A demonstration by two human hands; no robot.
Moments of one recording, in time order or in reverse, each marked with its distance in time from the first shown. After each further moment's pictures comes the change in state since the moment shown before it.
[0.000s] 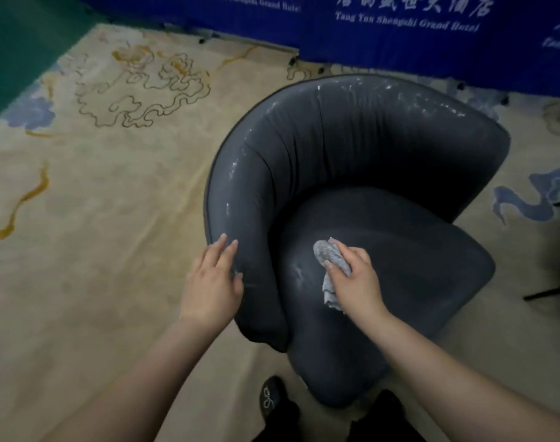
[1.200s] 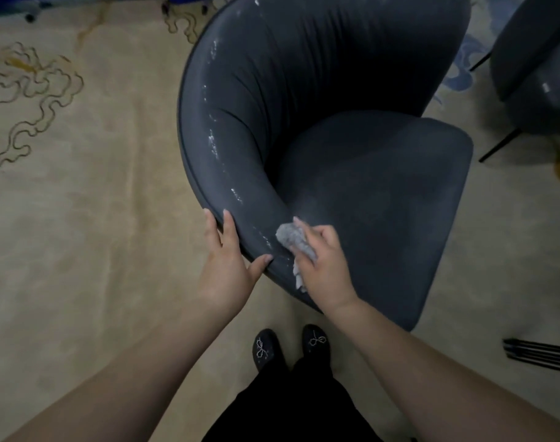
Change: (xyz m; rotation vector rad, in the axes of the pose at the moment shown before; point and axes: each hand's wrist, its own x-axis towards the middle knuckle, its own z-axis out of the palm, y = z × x) left_hand 0.092 -0.109 0.022 -0.253 -0.341 0.255; right_hand -0.008 0.030 0.207 -0.154 0.325 -0.135
